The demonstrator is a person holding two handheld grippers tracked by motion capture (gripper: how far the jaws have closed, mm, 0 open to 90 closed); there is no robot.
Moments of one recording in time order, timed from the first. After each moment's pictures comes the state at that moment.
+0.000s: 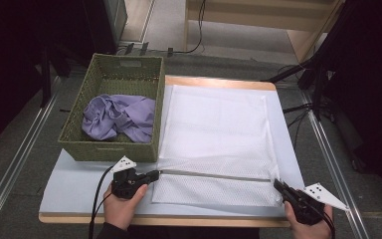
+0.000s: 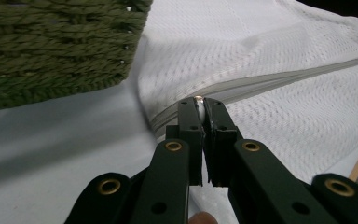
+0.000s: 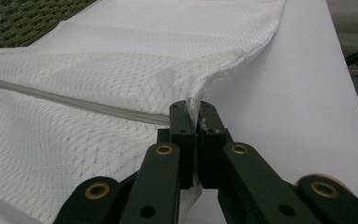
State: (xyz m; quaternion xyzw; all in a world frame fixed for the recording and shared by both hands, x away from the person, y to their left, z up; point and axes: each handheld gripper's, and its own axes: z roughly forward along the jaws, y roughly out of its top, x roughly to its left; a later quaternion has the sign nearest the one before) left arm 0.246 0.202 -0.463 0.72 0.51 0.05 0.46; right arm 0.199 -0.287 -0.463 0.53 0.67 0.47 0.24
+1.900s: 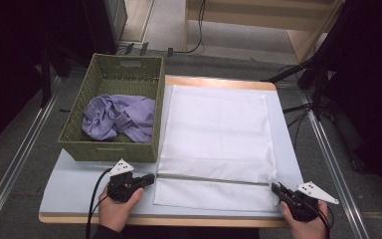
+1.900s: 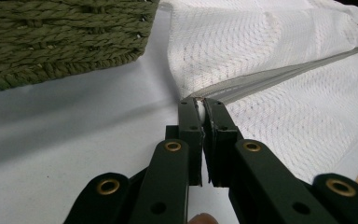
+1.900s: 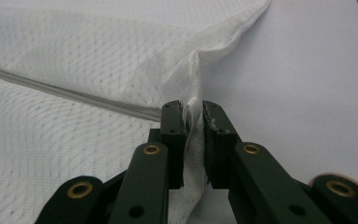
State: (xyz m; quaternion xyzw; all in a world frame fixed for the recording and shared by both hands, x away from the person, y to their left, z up) left arm 0.242 0.210 -0.471 0.75 0.49 0.05 0.44; right arm 0.212 -0.293 -0.492 0.55 0.69 0.41 0.21
